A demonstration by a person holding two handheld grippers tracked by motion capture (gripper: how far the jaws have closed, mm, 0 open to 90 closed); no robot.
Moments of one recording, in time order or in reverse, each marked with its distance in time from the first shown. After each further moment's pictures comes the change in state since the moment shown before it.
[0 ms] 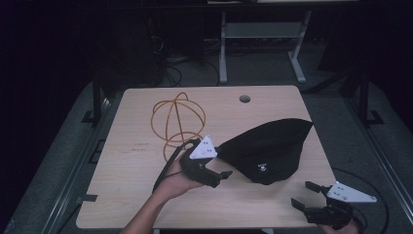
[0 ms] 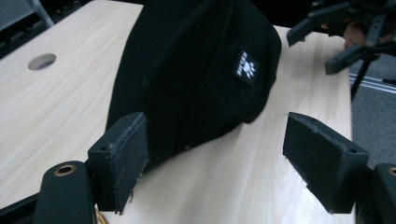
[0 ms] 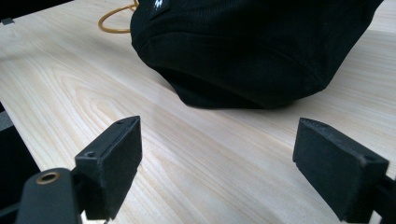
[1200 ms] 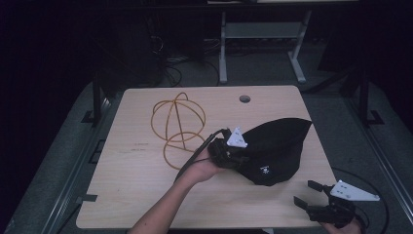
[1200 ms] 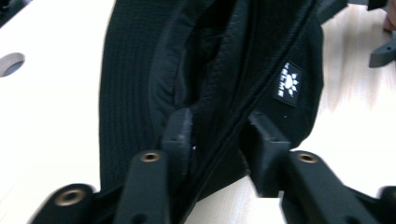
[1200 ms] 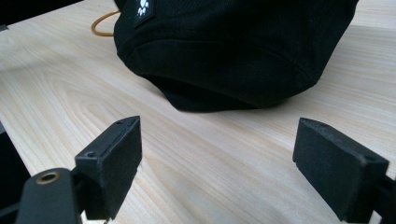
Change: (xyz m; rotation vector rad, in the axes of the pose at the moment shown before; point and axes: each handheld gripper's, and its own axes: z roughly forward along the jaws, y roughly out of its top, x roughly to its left) left arm 0.007 0.031 0.069 0.150 -0.035 0.064; right arm -0.010 -0.003 -0.002 -0.010 -0.007 0.029
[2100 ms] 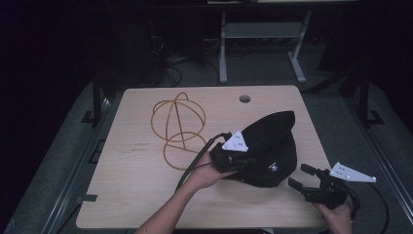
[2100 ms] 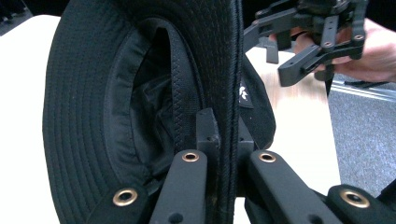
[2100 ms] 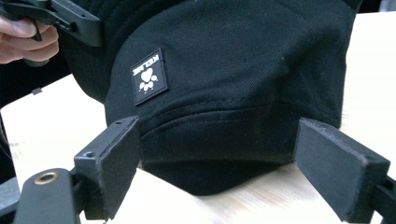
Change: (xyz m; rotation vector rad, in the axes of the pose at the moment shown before) left arm -0.014 0.003 -0.009 -0.169 -0.107 -0.033; right arm -0.014 0.035 0.022 -0.126 0.089 0.101
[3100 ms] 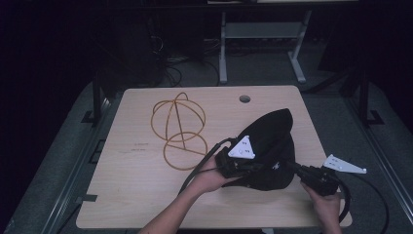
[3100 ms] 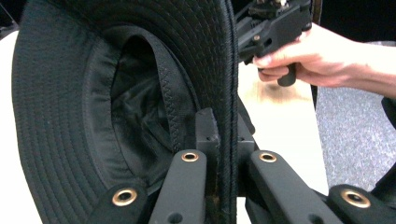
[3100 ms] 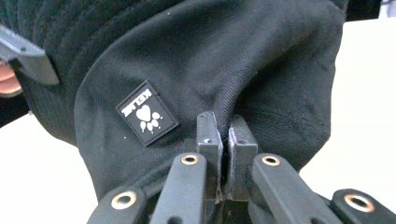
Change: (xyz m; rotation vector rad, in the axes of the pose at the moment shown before) left arm -0.018 0.005 0.006 0.007 -0.026 0.070; right arm -0.011 0.006 0.023 -0.052 0.009 0.037
